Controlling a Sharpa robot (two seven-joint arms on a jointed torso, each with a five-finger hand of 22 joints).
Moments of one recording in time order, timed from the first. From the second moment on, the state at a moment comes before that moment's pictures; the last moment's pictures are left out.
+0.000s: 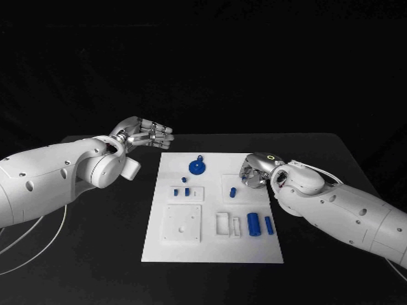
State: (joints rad) left arm 1.32 -0.77 -0.10 1.26 -0.33 -0.22 0.20; left_hand 1.37 -0.01 0.18 -0.12 0.10 0.99 0.16 0.07 0.06 1.05 0.15 0.06 0.06 1.11 0.13 0.06 0.07 0.05 1.01 0.12 0.07 0.17; right arm 0.92 -0.63 0.27 1.22 -1.82 -0.19 -0.17; right_hand 1.28 -0.14 0.58 -0.17 0.13 1.21 0.09 0.06 0.07 1.27 0.04 0.06 0.06 1.46 -0.04 0.68 0.76 0.13 1.35 -0.06 0.55 1.02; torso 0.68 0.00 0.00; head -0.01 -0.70
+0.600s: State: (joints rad) left arm 1.32 -0.77 -0.10 1.24 -0.31 -0.22 0.20; left_hand 1.37 -0.01 0.18 -0.12 0.10 0.99 0.16 0.07 0.06 1.05 0.15 0.06 0.06 1.11 0.13 0.06 0.07 0.05 1.02 0.12 0.07 0.17; right arm 0.91 -0.61 0.26 1.21 -1.87 -0.23 -0.19; right_hand 1.29 -0.13 0.62 -0.22 0.18 1.28 0.08 0.06 0.07 1.34 0.04 0.06 0.07 1.46 -0.05 0.69 0.75 0.11 1.36 -0.08 0.60 1.13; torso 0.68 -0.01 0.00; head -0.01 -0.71
